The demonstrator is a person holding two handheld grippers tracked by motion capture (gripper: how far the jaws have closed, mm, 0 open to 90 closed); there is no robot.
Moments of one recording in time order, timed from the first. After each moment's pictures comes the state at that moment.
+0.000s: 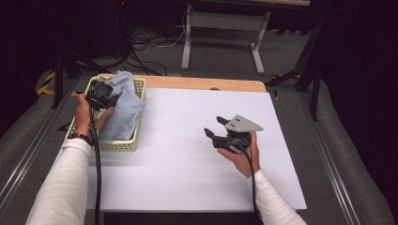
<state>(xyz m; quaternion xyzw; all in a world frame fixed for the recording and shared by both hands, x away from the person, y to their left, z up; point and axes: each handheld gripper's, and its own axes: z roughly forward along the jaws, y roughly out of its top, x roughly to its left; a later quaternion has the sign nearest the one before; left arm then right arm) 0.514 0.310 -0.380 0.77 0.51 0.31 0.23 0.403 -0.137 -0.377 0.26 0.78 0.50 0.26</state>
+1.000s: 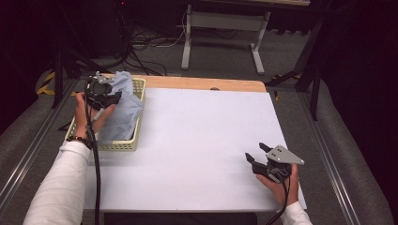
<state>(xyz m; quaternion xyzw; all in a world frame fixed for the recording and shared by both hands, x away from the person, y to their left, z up) 0.493 0.298 -0.353 0.75 0.49 0.32 0.31 0.350 -0.246 -0.425 0.35 0.78 0.43 0.31</state>
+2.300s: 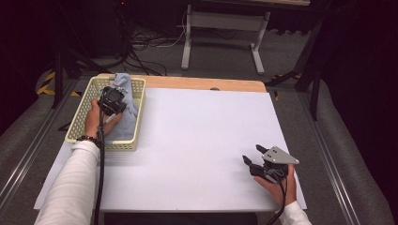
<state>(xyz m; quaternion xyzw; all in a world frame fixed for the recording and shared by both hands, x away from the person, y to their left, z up) 0.524 0.289 -0.406 0.81 0.49 0.24 0.21 0.353 -0.242 -0.434 0.33 0.79 0.42 0.30</state>
